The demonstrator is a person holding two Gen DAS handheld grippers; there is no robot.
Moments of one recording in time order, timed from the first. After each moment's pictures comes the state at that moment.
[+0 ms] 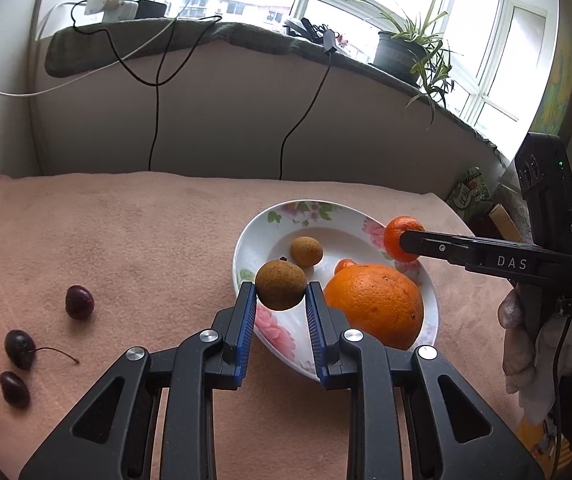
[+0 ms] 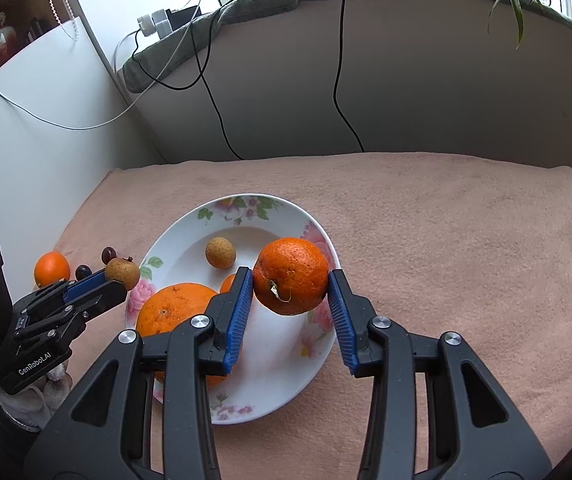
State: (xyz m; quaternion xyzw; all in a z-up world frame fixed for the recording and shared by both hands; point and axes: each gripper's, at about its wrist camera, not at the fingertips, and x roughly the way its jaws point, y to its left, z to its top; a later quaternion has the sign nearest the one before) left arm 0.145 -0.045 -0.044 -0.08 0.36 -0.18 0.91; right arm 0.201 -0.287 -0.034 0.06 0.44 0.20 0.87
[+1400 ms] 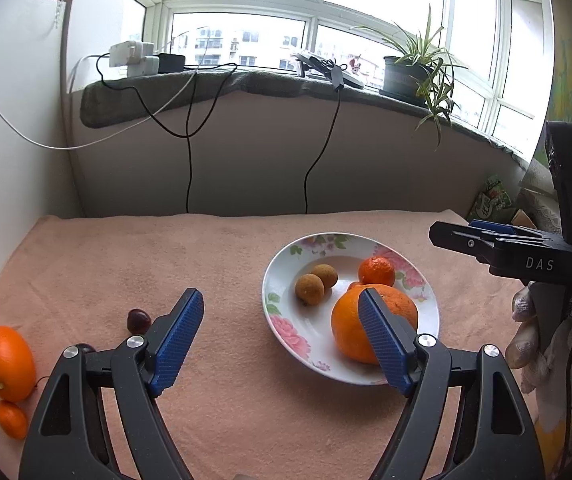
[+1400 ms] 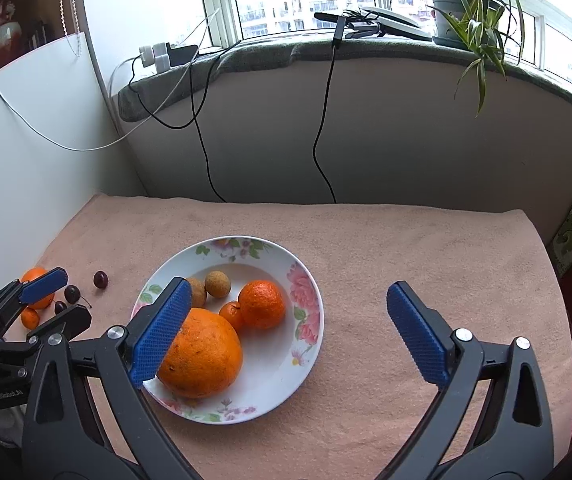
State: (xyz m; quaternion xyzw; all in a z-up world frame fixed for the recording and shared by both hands) left arm 0.117 -0.044 -0.009 -0.03 0.31 -0.11 0.94; right arm 0.172 -0.283 0.008 0.02 0.36 0.14 0.92
